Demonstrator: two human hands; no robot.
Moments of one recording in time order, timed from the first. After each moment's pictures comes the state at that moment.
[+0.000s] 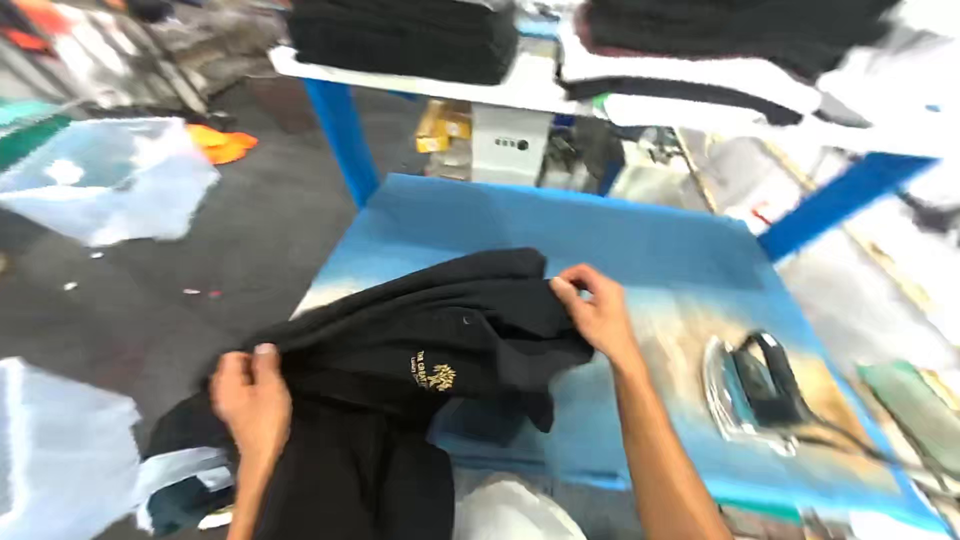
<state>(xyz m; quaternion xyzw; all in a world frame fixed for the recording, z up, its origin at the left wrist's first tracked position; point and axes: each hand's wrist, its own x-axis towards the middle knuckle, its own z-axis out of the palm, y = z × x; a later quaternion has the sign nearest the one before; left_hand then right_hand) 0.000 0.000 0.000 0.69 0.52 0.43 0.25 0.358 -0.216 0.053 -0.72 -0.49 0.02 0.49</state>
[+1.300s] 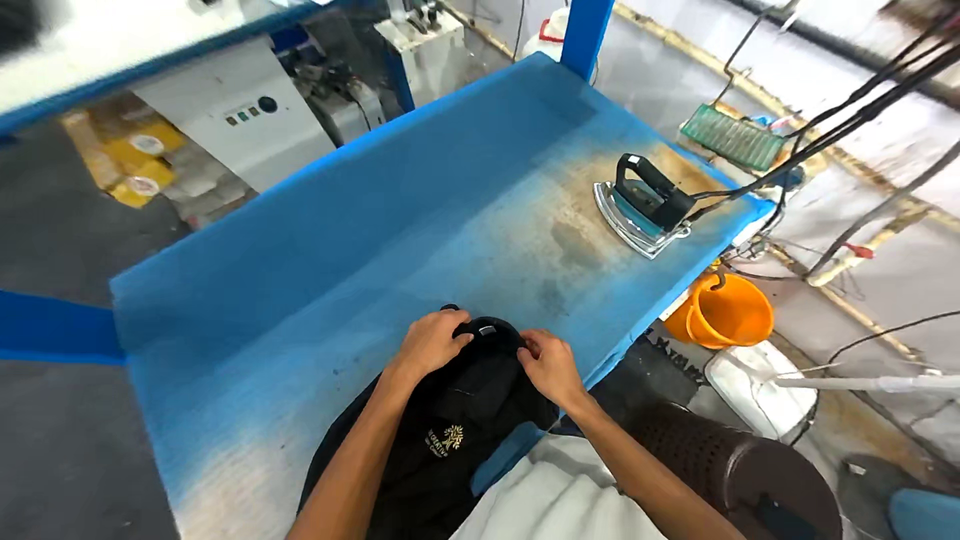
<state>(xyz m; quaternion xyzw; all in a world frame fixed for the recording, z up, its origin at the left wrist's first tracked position) 0.309 -0.018 -0.061 0.94 -0.12 -0.24 0.21 0.253 -0.247 -0.084 -0.88 0.02 0.13 0.46</state>
